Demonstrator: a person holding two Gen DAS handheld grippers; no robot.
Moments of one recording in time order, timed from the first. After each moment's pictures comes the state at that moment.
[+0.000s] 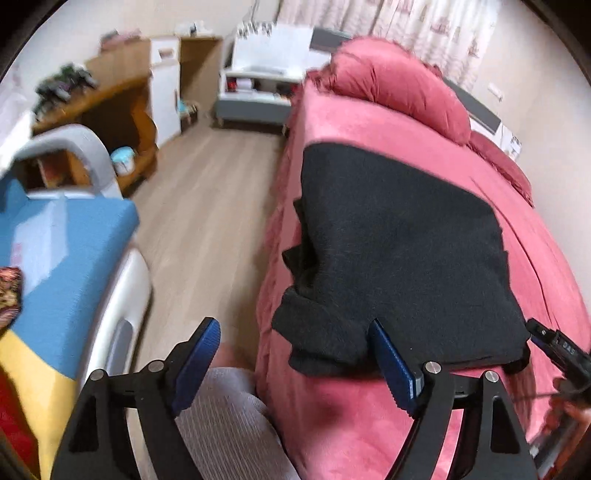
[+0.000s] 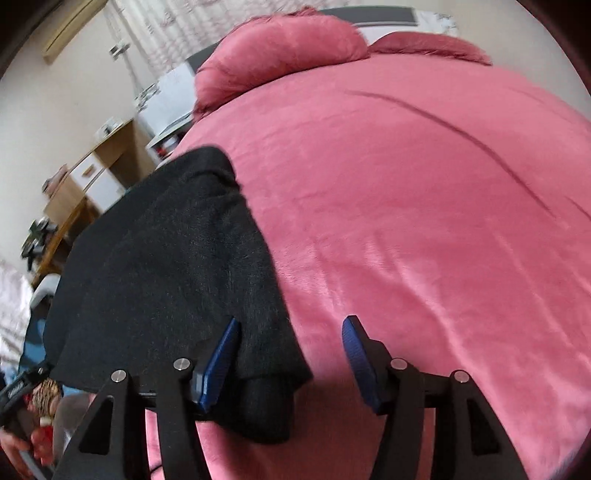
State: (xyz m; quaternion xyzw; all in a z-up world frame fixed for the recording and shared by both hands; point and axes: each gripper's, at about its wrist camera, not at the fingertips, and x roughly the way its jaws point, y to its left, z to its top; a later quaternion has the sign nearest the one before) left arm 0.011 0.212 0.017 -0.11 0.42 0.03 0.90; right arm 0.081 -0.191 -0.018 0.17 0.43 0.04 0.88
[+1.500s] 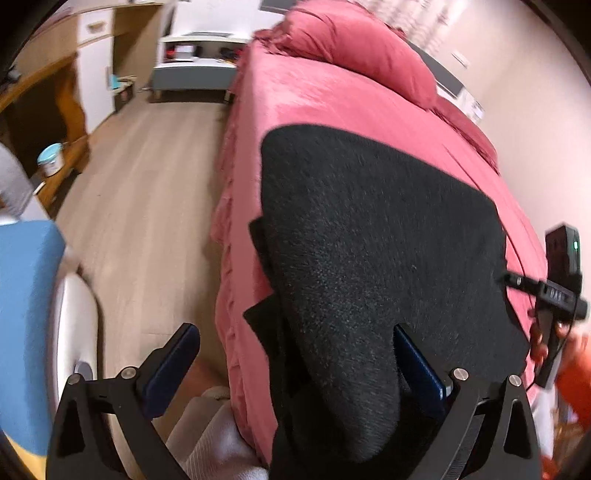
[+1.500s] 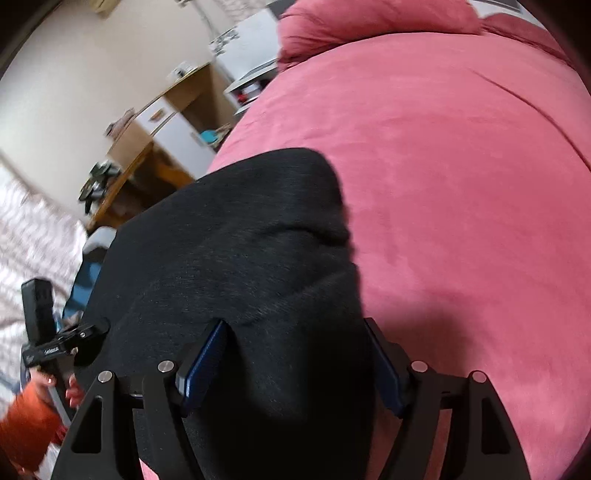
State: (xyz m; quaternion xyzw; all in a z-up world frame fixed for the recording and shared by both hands) left arm 0.127 0.225 -0.018 -0.12 0.50 -0.11 0.85; right arm 0.218 -0.150 -0.029 0.13 0.50 0.26 0.82
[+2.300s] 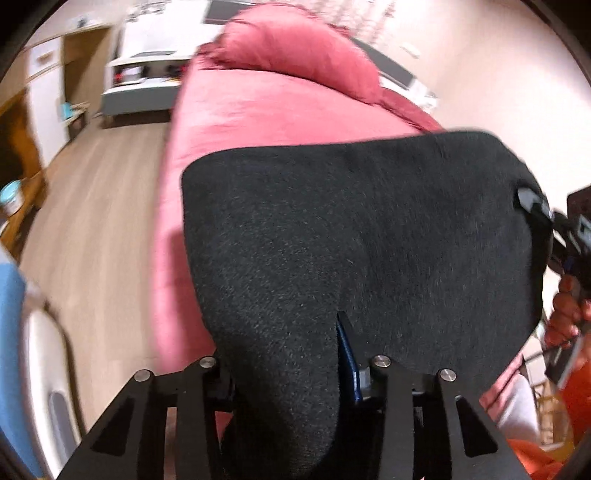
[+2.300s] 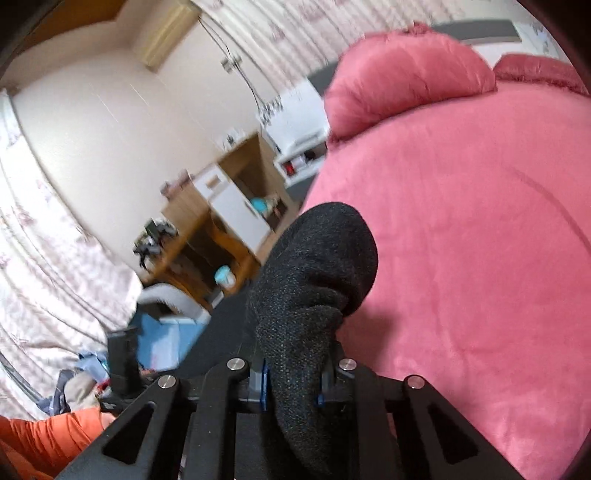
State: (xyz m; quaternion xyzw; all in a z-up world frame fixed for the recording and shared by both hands) left arm 0.118 0.133 0.023 -0.09 0.46 -0.20 0.86; right arm 0.169 -0.169 0.077 0.21 0.34 0.31 0.86
